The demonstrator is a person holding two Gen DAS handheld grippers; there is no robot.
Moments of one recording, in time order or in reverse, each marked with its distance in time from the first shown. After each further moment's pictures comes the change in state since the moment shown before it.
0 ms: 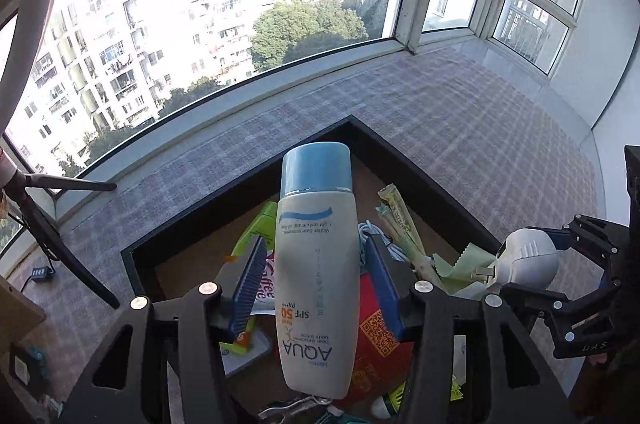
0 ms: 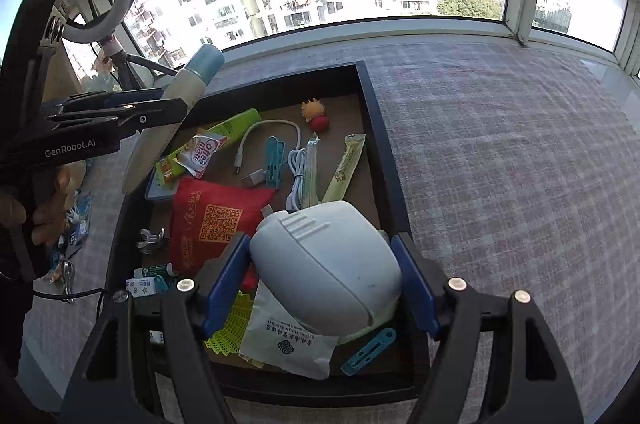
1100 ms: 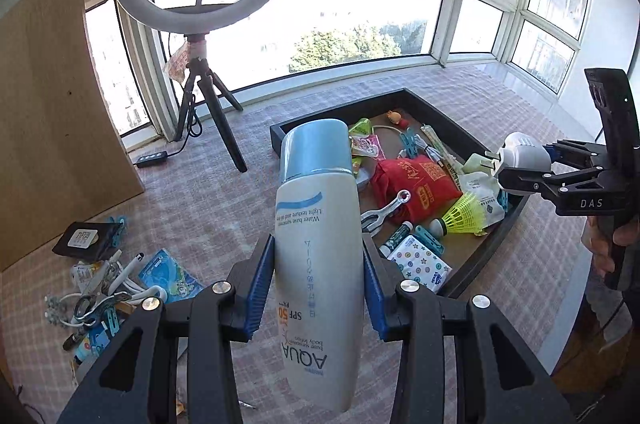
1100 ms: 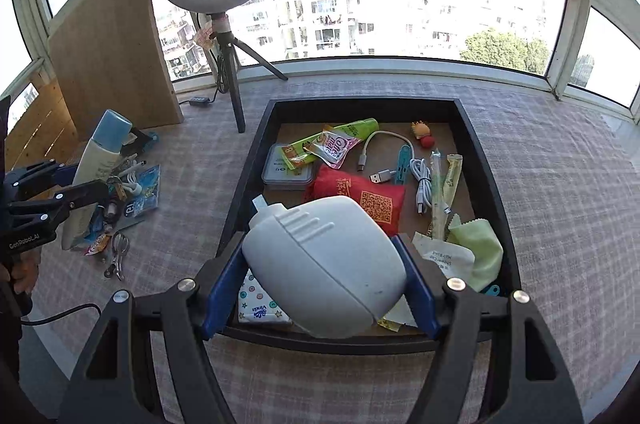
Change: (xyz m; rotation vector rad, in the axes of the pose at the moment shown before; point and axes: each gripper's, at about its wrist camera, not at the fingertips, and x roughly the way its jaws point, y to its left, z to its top) left arm -0.174 0.069 -0.170 -0.077 -0.089 0.105; right arm -0.060 0.133 -0.033 -0.168 -0.068 0.044
